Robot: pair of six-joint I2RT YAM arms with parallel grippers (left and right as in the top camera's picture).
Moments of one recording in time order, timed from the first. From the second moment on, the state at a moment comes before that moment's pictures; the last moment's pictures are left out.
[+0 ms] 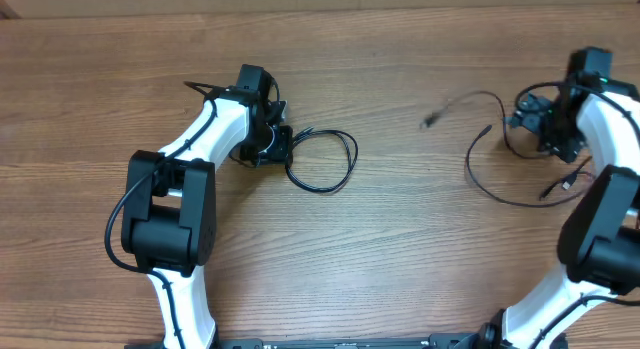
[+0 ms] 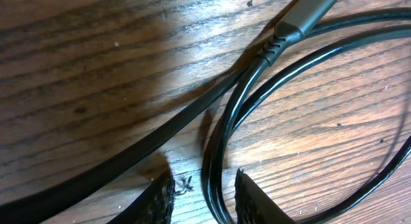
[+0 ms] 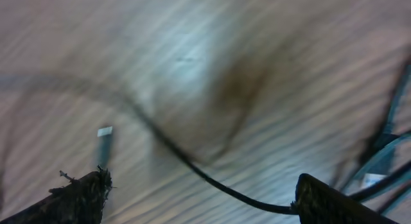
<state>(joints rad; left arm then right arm) -0.22 2.10 1.45 -0.81 0.28 -0.15 -0.33 1.97 1.49 -0.87 0.01 0.33</state>
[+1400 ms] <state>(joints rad) -0.22 2.10 1.46 -0.81 0.28 -0.15 -0.11 2.10 1.48 -0.91 -0.05 0.25</state>
